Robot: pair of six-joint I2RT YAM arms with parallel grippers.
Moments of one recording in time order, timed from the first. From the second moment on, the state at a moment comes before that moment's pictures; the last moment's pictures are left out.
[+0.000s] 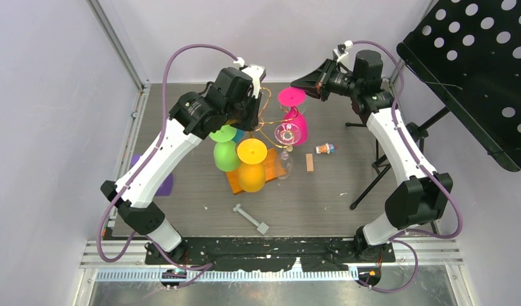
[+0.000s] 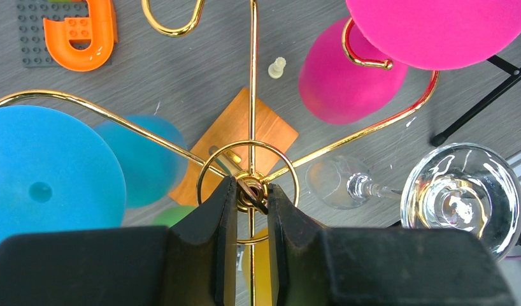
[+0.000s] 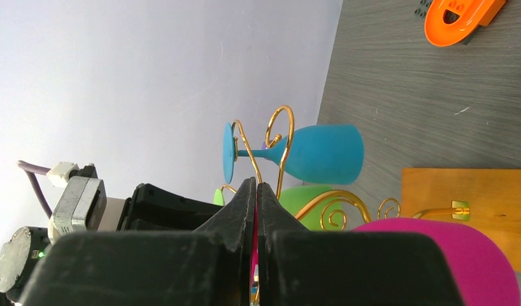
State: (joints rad) left arm -0.79 1.61 2.02 -1.11 -0.14 -0.28; right arm 0.18 1.54 1.53 -0.20 -0.81 1.10
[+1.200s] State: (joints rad) left arm -0.79 1.61 2.01 -1.10 -0.14 -0.28; right arm 0.24 1.61 1.50 -0.12 -0.82 1.11
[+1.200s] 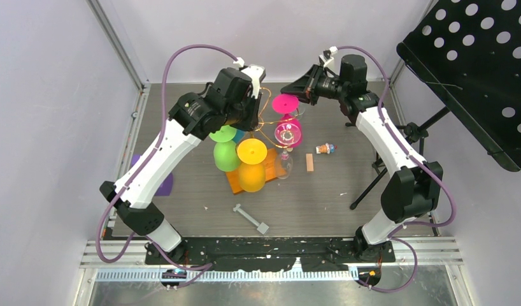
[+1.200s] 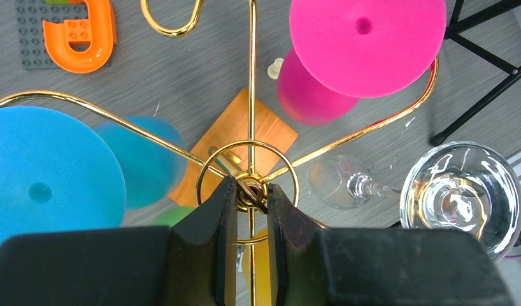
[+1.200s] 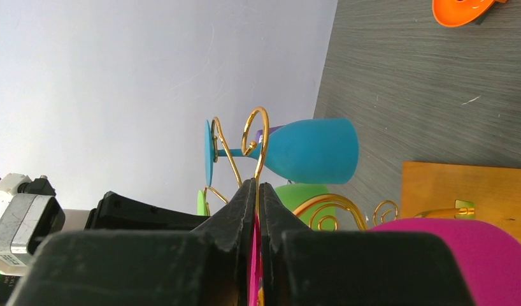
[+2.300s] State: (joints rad) left arm -0.79 1.60 2.00 -1.10 -0.14 -0.28; right arm 0.23 1.62 1.49 -0.09 -0.82 1.11
